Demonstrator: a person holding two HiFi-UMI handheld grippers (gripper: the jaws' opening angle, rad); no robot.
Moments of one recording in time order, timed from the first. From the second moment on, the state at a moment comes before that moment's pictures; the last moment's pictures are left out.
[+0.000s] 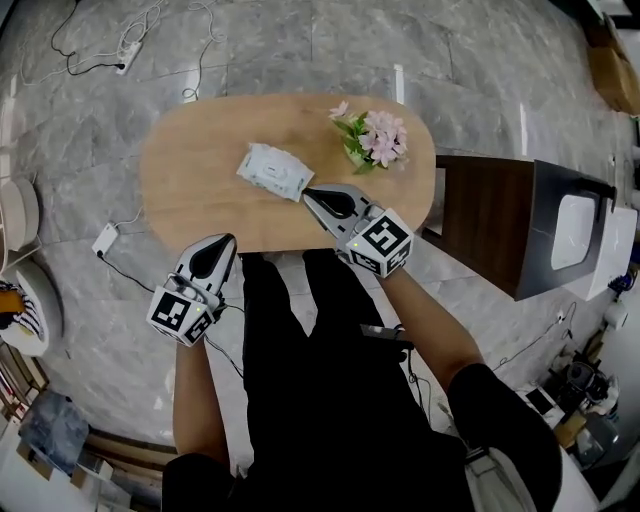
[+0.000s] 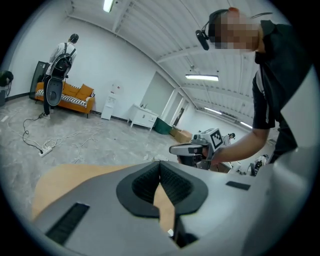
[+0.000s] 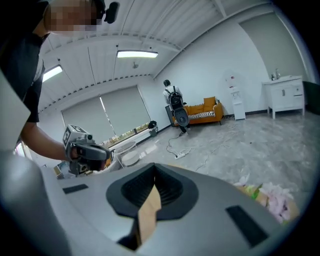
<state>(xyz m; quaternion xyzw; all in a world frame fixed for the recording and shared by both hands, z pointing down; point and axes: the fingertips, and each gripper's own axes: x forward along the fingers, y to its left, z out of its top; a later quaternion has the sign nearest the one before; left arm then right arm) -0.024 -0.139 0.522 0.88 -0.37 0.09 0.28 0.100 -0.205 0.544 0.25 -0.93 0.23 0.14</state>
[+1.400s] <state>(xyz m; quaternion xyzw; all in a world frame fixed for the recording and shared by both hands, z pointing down) -0.042 -0.126 0.688 0.86 -0.35 0.09 0.36 0.105 -0.270 0.812 0.23 -0.88 0.27 0.31</state>
